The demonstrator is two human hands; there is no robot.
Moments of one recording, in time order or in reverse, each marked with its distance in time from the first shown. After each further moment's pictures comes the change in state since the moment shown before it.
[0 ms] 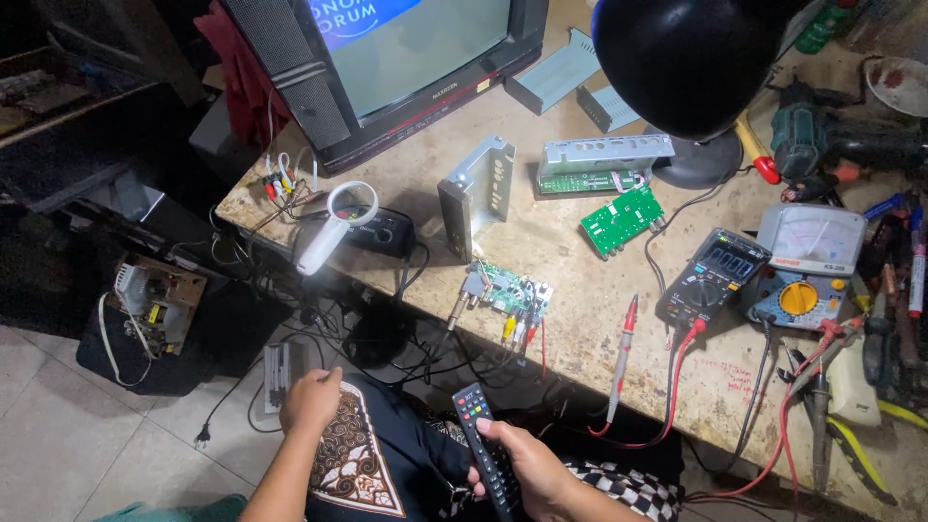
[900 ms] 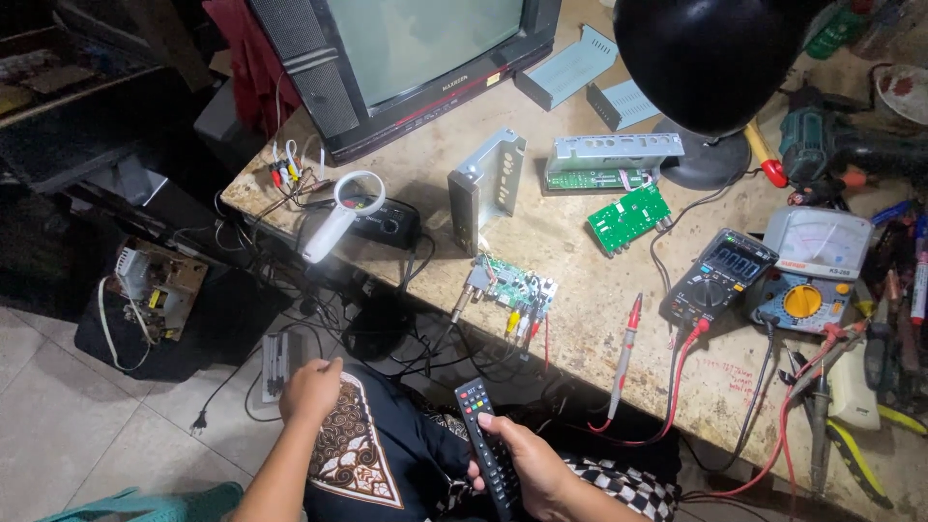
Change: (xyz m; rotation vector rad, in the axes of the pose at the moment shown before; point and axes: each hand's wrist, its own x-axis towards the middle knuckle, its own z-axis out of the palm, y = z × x) left_hand -0.003 -0.002 -0.003 -0.014 0.005 0.011; right_hand -0.002 0.005 0.002 -0.030 0.027 -0.037
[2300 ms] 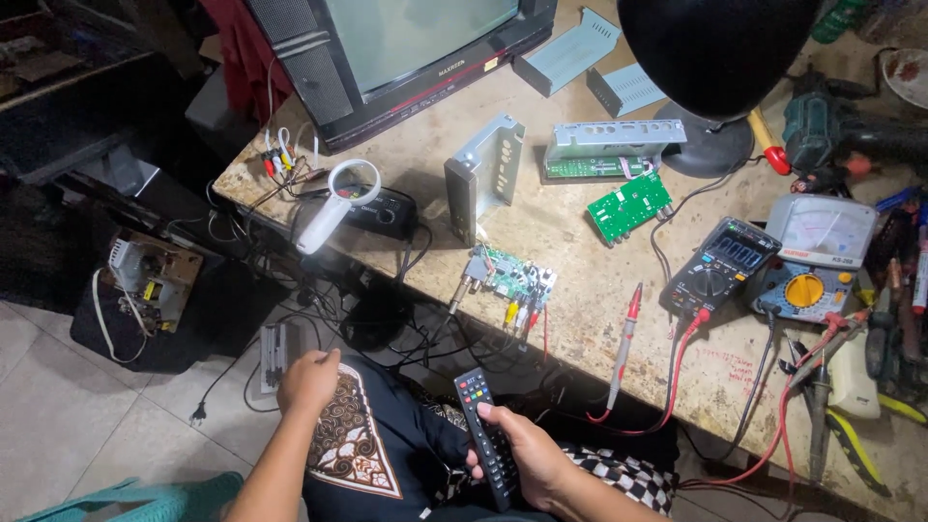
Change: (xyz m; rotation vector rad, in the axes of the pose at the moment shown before) left_hand -0.004 0.004 -0.002 -0.002 -0.010 -0.001; right_hand 0.002 0.000 -0.002 -0.004 0.003 -0.004
